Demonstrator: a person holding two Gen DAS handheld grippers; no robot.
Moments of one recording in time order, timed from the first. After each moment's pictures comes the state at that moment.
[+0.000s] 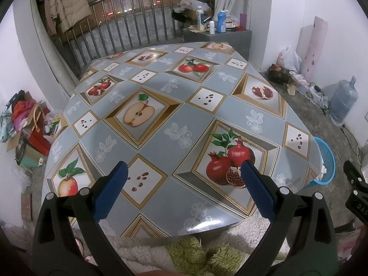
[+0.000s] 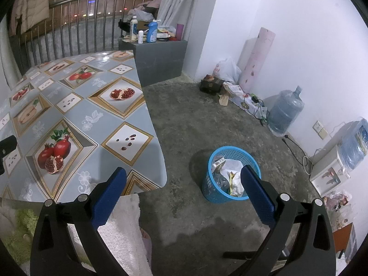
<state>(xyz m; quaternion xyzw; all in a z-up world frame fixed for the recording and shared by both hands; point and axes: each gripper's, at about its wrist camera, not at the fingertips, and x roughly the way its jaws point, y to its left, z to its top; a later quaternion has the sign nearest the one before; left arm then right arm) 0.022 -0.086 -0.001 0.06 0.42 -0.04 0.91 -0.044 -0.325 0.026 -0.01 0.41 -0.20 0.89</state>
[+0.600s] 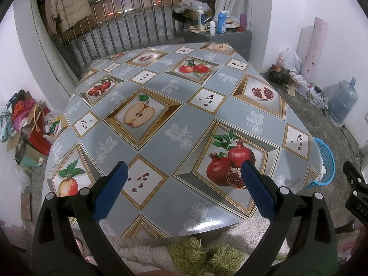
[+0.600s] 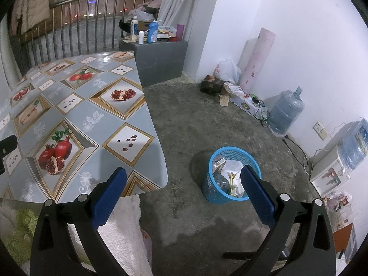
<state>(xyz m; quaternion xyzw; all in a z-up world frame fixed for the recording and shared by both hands) 0.023 -0.085 -0.001 0.06 0.42 -0.04 0.91 -0.043 -0.324 0.026 0.00 0.41 -0.20 0.89</state>
